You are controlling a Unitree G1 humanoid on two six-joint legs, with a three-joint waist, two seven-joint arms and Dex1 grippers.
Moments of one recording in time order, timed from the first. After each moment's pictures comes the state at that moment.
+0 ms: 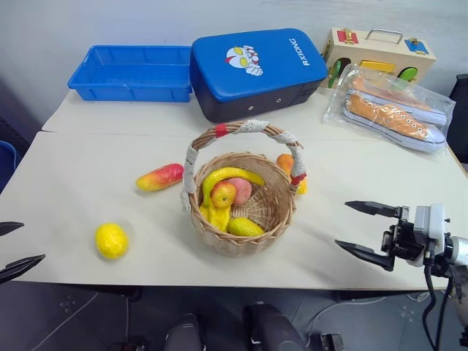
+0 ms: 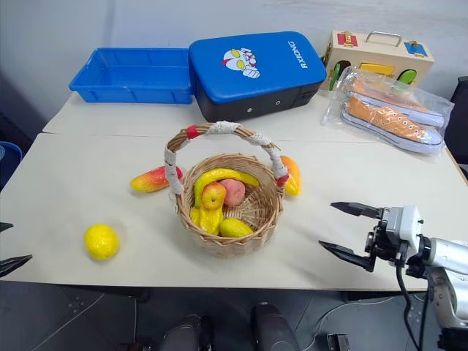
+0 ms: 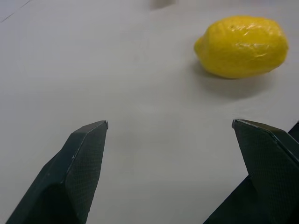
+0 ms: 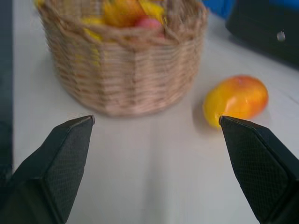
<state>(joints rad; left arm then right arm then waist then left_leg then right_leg) 0.28 1.12 0.76 0.40 -0.44 -0.04 -1.36 0.05 -0.74 -0.32 -0.11 0.68 -0.05 1.33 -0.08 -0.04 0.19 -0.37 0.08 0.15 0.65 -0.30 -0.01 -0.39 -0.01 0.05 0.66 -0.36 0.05</state>
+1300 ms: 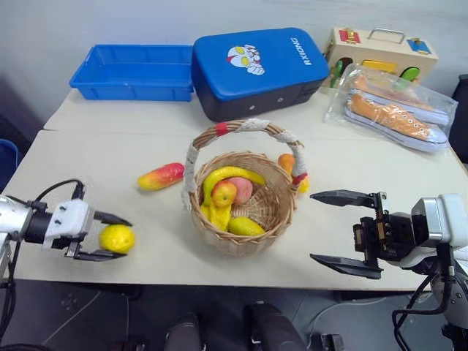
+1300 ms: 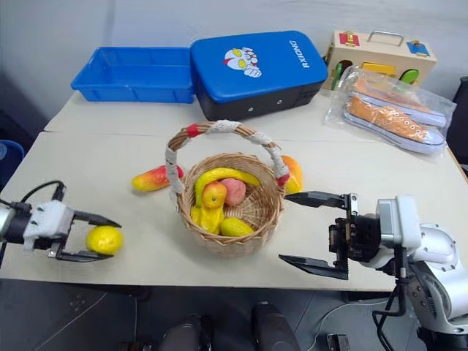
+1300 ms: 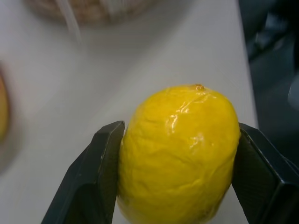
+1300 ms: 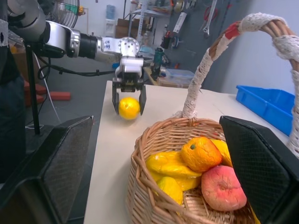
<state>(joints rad) -0.16 1.15 0.18 0.04 -0.54 -0.02 -1.47 -0.03 -0.72 -0.26 -0.50 0.86 0.15 1.24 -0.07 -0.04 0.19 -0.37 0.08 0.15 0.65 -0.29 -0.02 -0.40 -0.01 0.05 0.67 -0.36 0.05</state>
